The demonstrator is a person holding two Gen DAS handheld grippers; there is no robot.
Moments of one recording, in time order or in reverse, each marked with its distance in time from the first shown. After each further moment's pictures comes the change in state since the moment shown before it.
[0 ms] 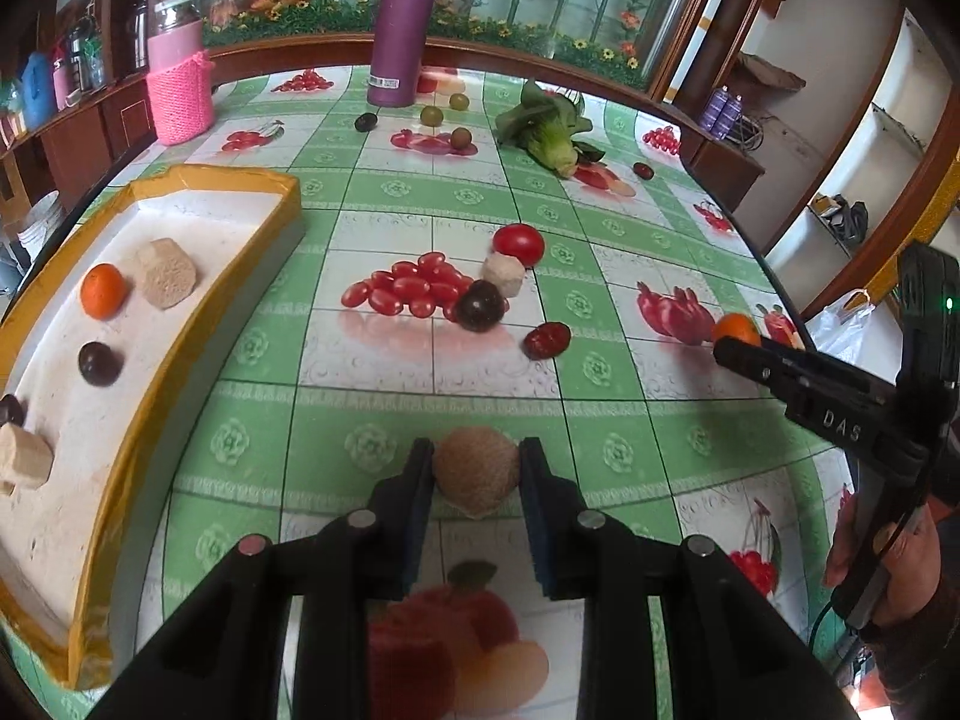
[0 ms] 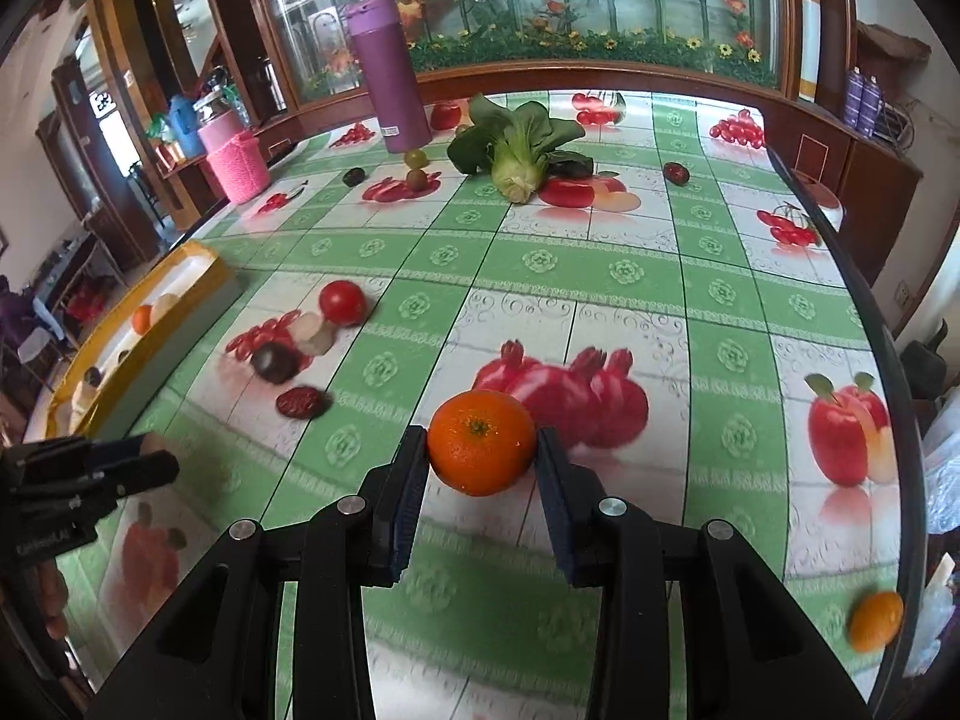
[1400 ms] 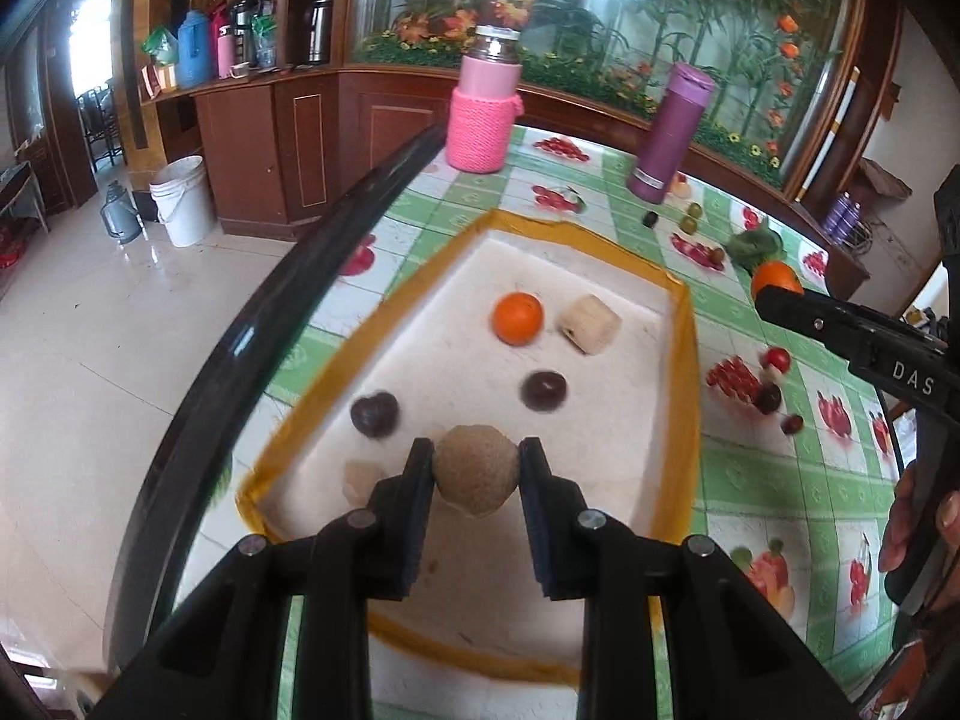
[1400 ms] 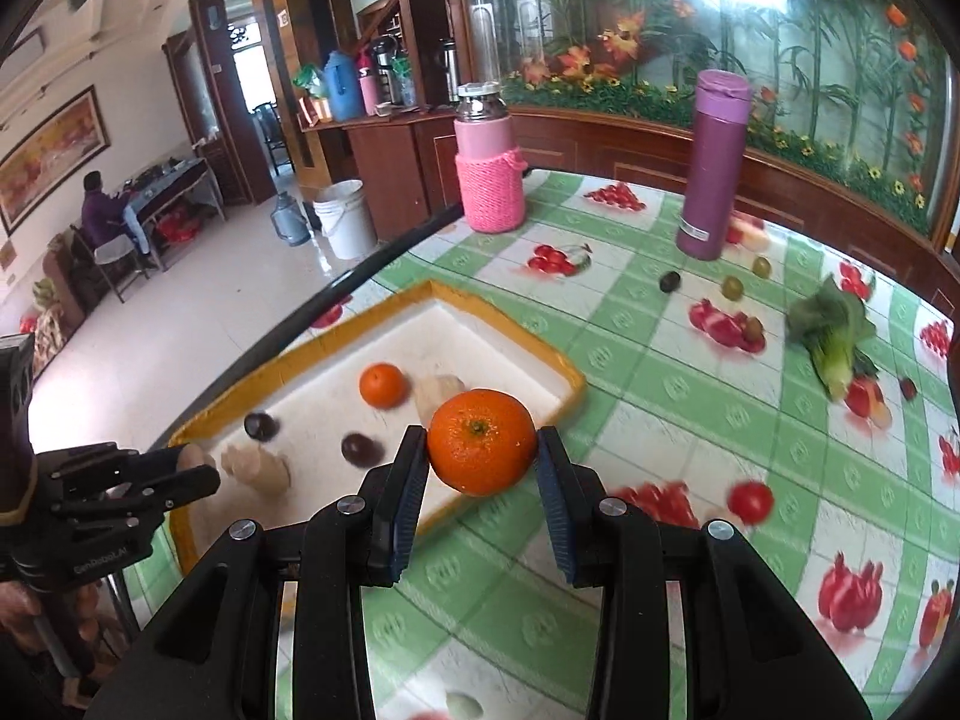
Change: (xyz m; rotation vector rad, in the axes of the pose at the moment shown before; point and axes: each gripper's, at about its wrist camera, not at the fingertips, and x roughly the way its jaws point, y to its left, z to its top) left arm -0.084 0.198 -0.004 -0.206 -0.121 0.224; right arm 0.038 0.246 0.094 -0.274 -0.038 0.196
